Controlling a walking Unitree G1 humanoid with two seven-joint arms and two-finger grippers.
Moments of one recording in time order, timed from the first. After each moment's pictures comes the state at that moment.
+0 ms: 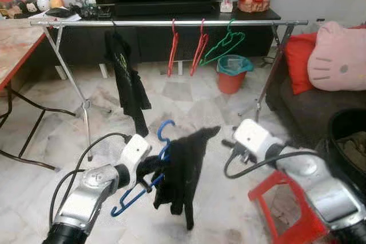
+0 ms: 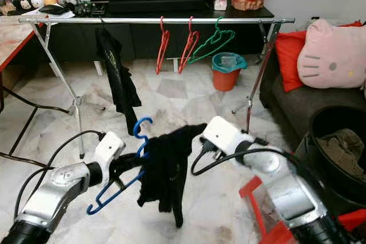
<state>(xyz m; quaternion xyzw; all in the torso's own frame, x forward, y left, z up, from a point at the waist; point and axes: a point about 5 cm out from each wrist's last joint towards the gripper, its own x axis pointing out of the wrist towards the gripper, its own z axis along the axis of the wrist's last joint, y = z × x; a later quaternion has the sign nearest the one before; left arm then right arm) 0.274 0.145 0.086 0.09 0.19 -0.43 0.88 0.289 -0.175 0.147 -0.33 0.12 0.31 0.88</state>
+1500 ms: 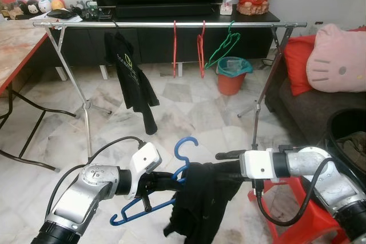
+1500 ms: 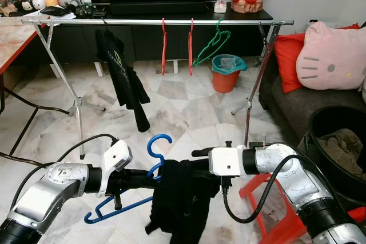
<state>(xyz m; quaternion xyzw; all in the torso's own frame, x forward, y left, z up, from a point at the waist) 0.255 0.128 0.104 0.08 0.20 -0.57 0.79 0.280 -0.181 0.116 -0.36 0.06 0.61 0.70</state>
